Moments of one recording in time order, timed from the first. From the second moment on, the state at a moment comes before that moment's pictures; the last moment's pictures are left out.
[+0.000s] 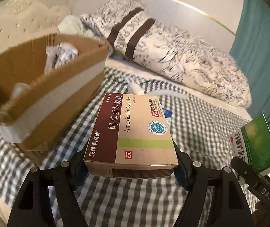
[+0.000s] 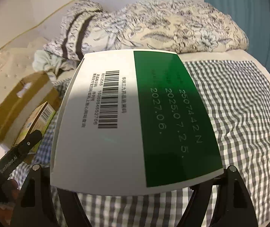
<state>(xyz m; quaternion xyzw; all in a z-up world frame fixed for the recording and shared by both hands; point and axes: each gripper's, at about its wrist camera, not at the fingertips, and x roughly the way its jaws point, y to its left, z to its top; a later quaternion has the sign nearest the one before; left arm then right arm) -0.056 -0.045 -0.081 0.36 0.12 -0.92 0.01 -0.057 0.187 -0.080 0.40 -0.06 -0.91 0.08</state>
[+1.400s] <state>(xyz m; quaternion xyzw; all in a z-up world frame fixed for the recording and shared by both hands) -0.009 -0.215 0.036 0.29 0.09 -0.95 0.13 -0.049 -0.019 0.028 0.32 -0.04 -0.91 0.27</state>
